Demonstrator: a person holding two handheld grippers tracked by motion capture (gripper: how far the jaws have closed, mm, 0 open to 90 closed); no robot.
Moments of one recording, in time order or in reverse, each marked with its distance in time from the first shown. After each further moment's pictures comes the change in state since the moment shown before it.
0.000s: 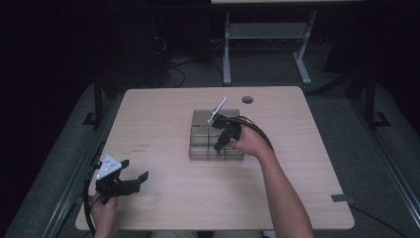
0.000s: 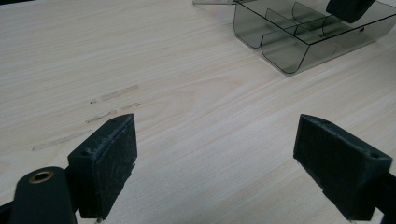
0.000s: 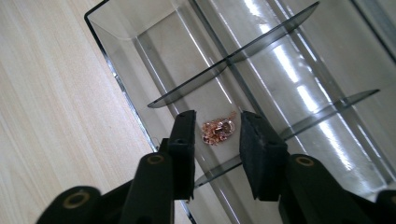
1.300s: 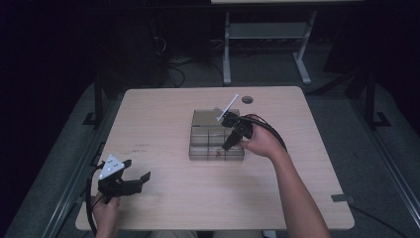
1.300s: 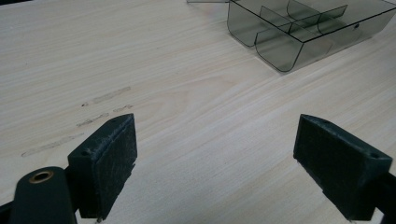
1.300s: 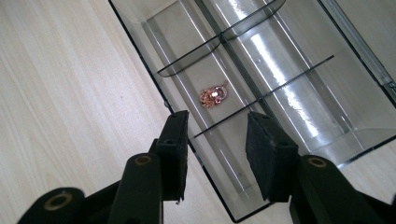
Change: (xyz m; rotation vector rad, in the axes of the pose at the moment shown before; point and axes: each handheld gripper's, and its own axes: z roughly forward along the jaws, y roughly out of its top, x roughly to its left) left arm -0.004 0.001 0.003 0.007 -0.011 0.013; right arm 0.007 -0.023 -0.038 -0.035 -0.049 -0.016
